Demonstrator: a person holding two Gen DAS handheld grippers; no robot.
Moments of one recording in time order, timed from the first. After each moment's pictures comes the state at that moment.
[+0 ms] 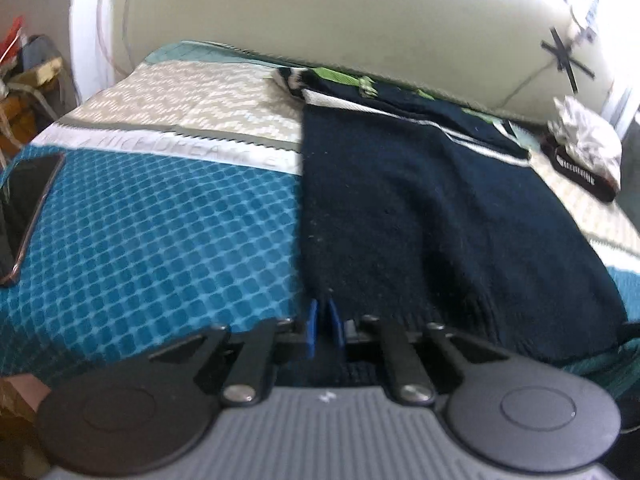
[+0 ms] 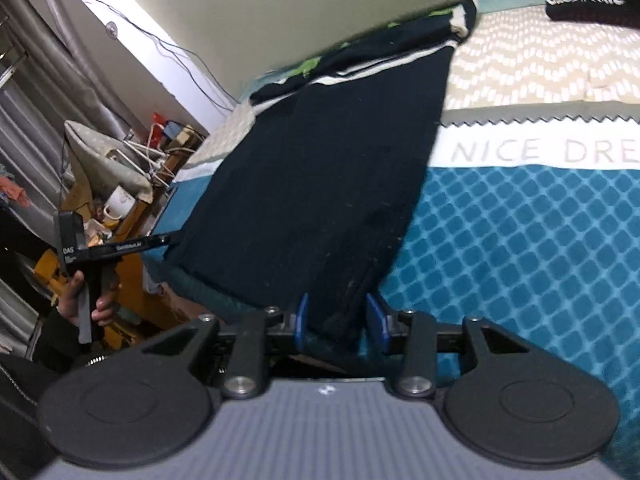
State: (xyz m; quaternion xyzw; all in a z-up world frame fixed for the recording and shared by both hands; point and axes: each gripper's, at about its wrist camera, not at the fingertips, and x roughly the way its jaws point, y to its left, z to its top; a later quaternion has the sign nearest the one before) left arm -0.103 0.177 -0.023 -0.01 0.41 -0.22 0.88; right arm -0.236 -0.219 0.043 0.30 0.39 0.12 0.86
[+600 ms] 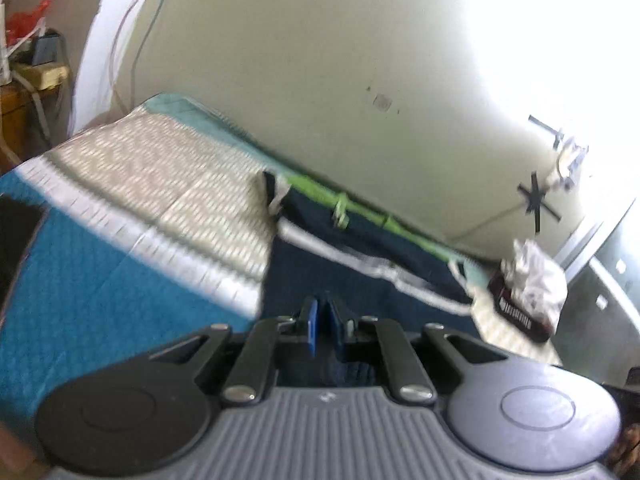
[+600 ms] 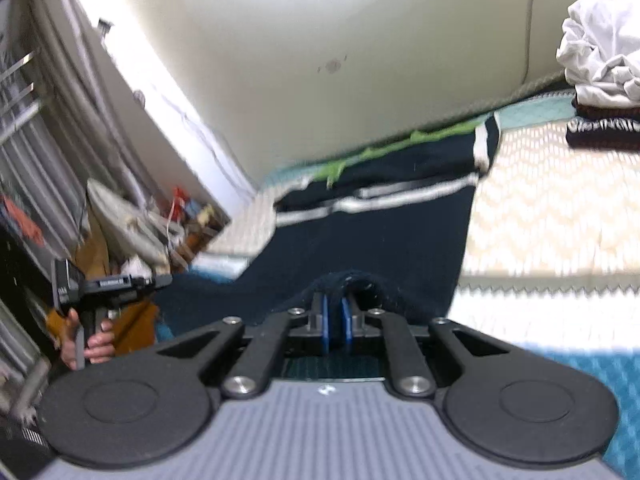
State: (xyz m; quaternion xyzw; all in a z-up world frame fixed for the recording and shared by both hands) left arm -0.046 0.187 0.047 -0.18 0.33 -0.26 0.89; right arm -0.186 -0.268 0.105 0.31 0.26 0.10 0.91
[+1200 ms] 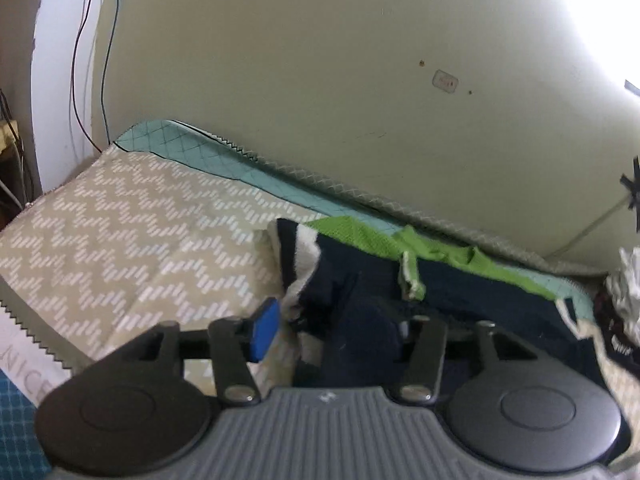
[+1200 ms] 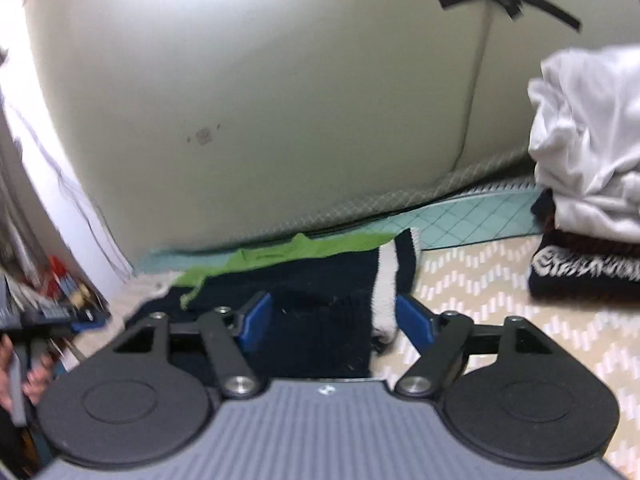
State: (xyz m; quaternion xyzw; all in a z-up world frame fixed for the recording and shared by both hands) left arm 0.111 0.101 0.002 -0.08 0.34 -0.18 0.92; right arm -0.048 -0.320 0.082 0.23 0.24 -0.05 0.94
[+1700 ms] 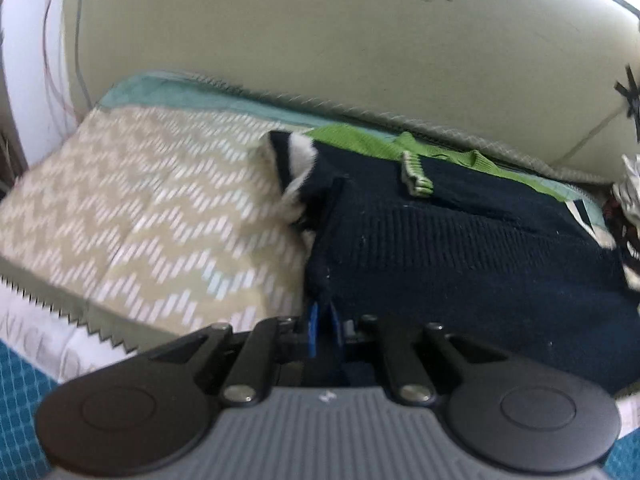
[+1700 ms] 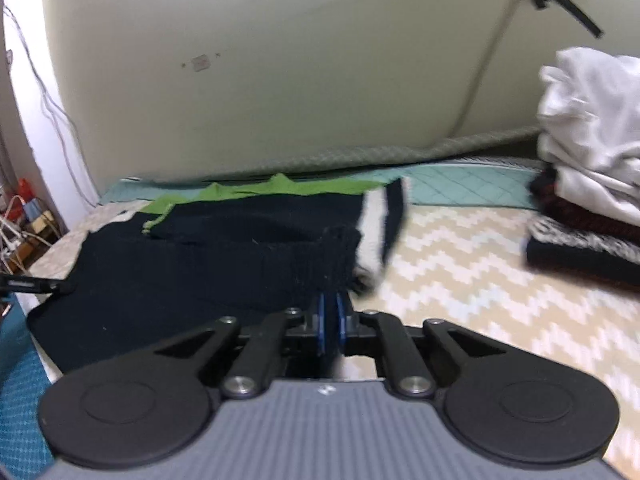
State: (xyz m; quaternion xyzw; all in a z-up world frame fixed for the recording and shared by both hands) left arm 0.111 0.102 -0.020 -0.01 0.42 -0.20 0.88; right arm -0.041 -0.299 0.048 0.18 0.31 -0.07 0.93
